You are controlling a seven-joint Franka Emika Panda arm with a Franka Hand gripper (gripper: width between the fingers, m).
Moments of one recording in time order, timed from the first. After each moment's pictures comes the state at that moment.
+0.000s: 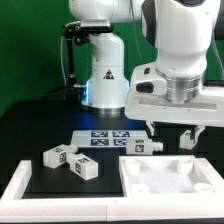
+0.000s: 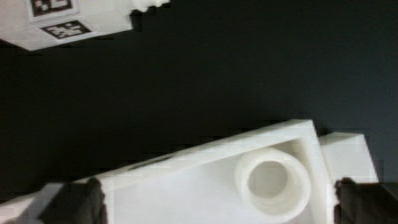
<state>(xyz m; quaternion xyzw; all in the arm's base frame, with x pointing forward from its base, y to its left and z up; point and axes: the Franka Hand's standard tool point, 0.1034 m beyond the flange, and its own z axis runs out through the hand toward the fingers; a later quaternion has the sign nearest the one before) 0.510 0.093 0.074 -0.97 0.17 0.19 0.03</state>
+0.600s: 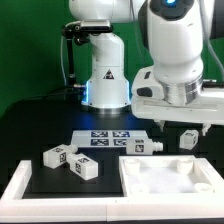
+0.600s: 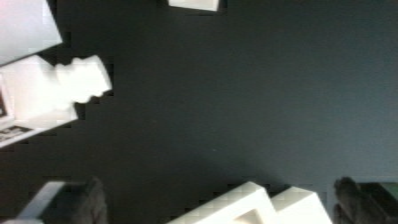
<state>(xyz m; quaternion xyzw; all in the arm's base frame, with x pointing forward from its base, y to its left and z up) 0.495 0.115 0.074 -0.95 0.22 0.22 0.09</state>
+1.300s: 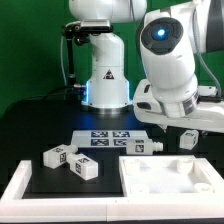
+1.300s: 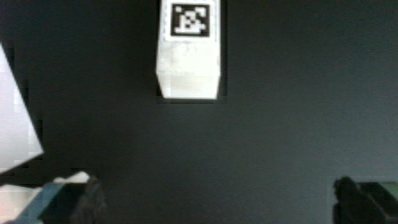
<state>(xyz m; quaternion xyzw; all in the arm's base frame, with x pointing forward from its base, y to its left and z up) 0.451 0.132 0.055 -0.91 0.25 0.32 0.11</state>
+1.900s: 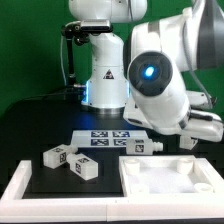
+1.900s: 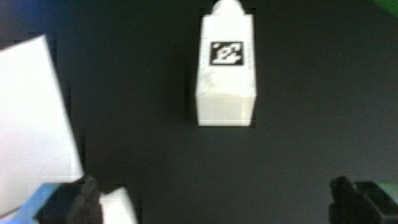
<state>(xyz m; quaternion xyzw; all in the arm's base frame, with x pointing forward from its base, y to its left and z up) 0.442 0.128 0.043 -0.85 0.27 0.43 0.12</state>
